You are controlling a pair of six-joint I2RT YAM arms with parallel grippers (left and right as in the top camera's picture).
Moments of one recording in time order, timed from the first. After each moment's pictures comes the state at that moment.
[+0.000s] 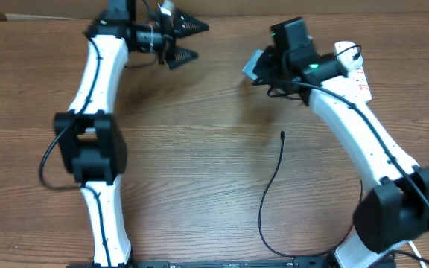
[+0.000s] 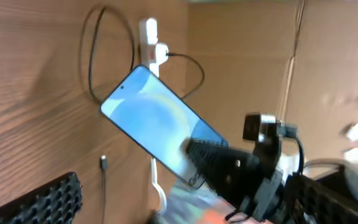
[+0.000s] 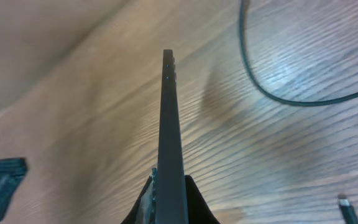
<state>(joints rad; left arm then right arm) -0.05 2.31 2.20 -0.86 1.22 -0.57 0.33 1.79 1.62 -0.73 -0.03 0.85</state>
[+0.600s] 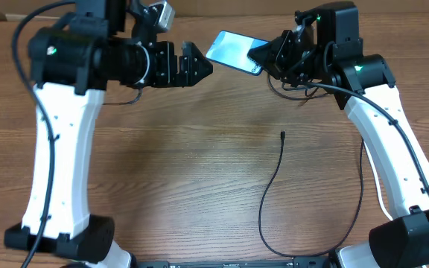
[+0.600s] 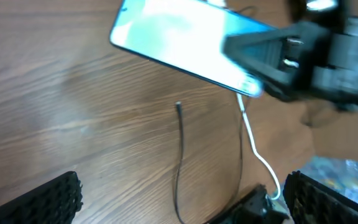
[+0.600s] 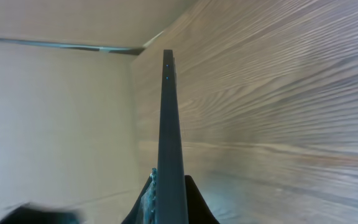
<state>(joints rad) -0.21 1.77 2.22 -1.47 0.54 -0.26 0.22 1.66 1.62 -0.64 -0.65 0.91</state>
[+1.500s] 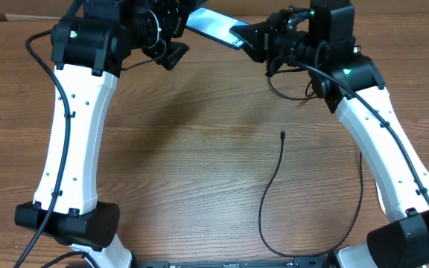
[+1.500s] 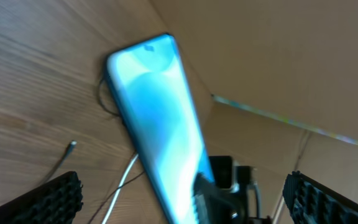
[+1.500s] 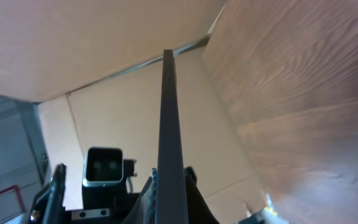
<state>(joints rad) -0.22 1.84 2.21 -1.06 0.52 -1.27 0.29 1.66 1.62 -0.34 -0.71 1.60</state>
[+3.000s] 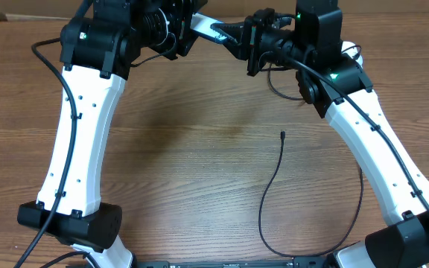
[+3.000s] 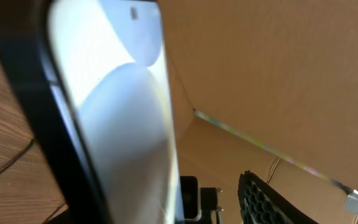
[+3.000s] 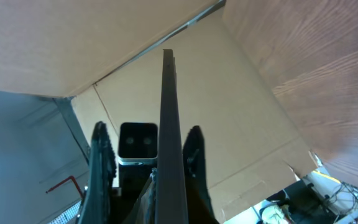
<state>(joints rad) -0.26 1.84 2.21 -1.02 0.43 -1.49 0.35 1.66 1.62 -0.23 -0.74 1.90</state>
